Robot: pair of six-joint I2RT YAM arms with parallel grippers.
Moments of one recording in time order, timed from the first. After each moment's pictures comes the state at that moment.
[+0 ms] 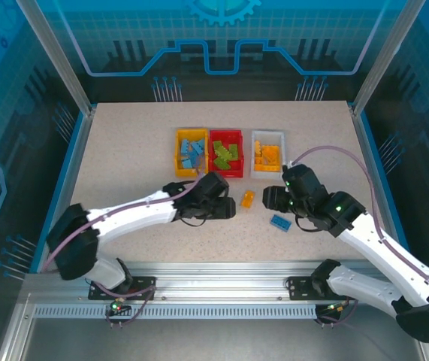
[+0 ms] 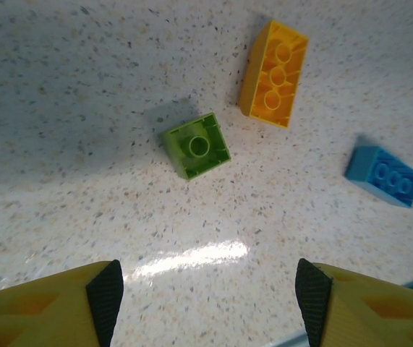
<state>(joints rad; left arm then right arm) -0.90 1.56 1.08 -0.58 -0.03 -0.90 0.68 0.93 0.95 -0.90 0.15 0.66</state>
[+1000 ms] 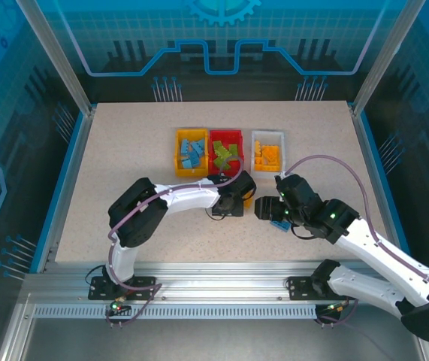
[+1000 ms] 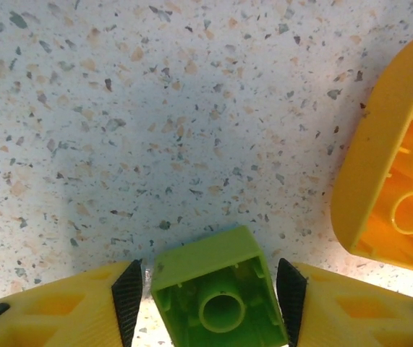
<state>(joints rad) -0.89 1.99 1.36 -0.67 -0.13 -0.90 0.74 0.90 0.86 -0.83 0.10 0.69</state>
